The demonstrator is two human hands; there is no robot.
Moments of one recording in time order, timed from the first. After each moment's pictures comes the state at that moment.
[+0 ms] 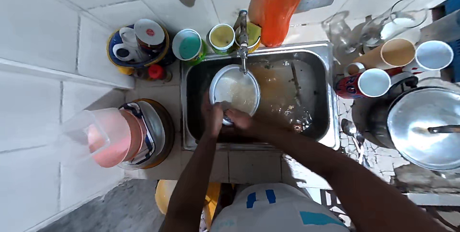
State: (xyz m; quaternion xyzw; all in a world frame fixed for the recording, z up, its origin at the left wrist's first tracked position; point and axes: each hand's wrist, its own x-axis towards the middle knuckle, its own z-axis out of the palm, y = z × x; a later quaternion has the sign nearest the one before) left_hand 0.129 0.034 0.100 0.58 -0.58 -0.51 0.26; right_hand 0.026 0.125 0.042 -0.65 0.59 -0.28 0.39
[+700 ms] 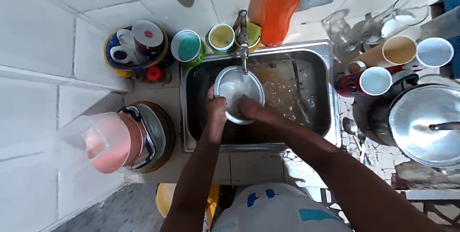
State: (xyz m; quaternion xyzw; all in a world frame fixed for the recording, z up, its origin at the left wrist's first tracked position) left_hand 0.097 0.018 0.097 0.60 -0.46 -0.59 0.28; right_hand -0.013 0.087 0.033 -0.54 0.71 -0.02 0.45
